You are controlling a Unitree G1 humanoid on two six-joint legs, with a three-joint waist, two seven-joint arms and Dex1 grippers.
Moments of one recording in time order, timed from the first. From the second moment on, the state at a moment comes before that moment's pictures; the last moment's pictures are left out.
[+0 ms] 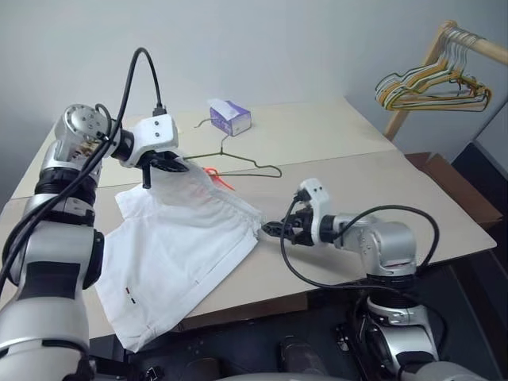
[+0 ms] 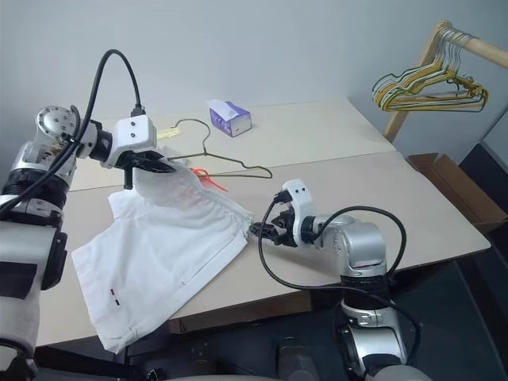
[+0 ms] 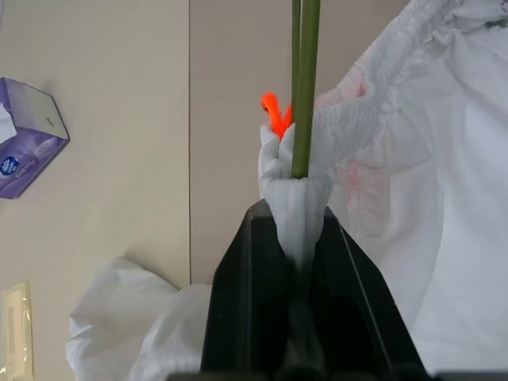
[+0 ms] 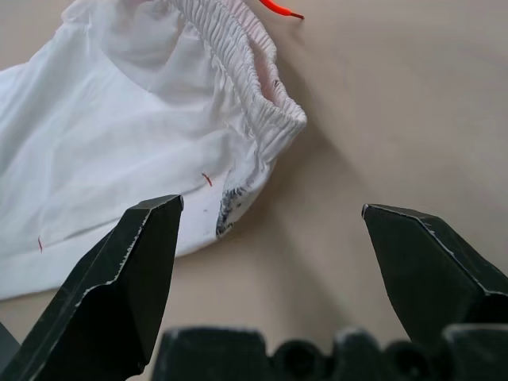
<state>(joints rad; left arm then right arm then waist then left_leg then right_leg) -1.18 0.72 -0.25 1.02 0.15 -0.21 -1.40 -0.52 -0.18 -0.03 -0.16 0.23 1.28 0.67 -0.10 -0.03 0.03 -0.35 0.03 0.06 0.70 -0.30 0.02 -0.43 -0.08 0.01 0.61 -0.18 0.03</state>
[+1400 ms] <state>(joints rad) -1.05 0.81 -0.14 0.86 -0.04 -0.19 -1.61 -0.64 -0.33 0.02 0.16 0.29 0.90 0.62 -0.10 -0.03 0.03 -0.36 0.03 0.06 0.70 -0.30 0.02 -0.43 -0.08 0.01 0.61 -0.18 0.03</state>
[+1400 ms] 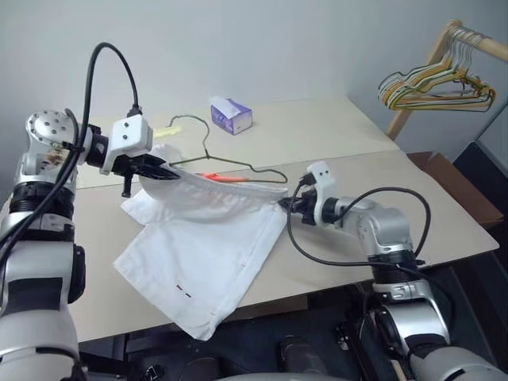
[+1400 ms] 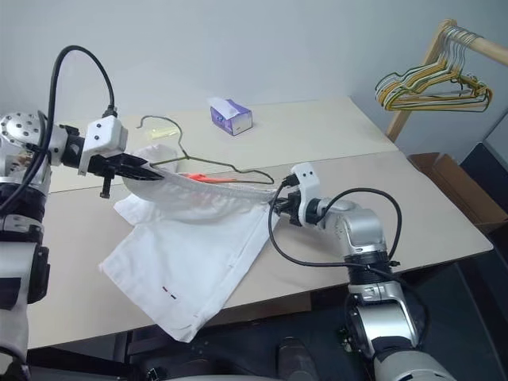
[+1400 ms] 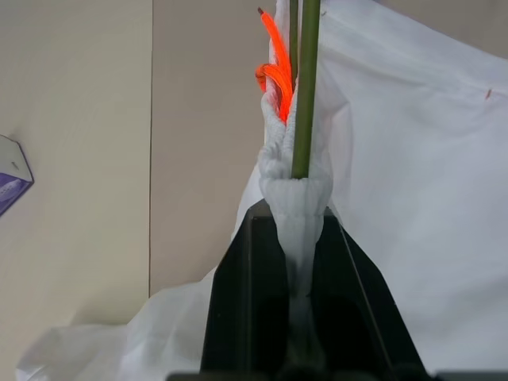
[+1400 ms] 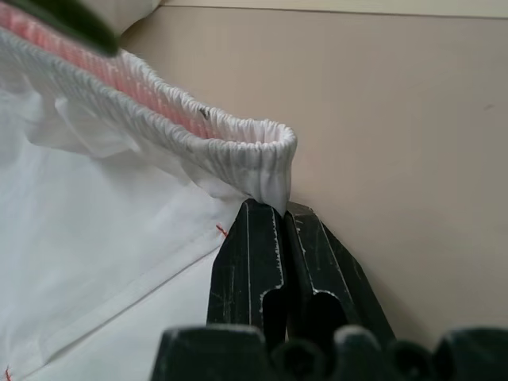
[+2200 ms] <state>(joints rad) -1.04 0.81 -0.18 0.85 0.03 -0.21 -1.58 -0.63 -0.54 0.14 0.01 0.27 0.78 0.68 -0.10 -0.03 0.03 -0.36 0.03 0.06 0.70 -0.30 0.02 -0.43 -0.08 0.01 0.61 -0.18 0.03</state>
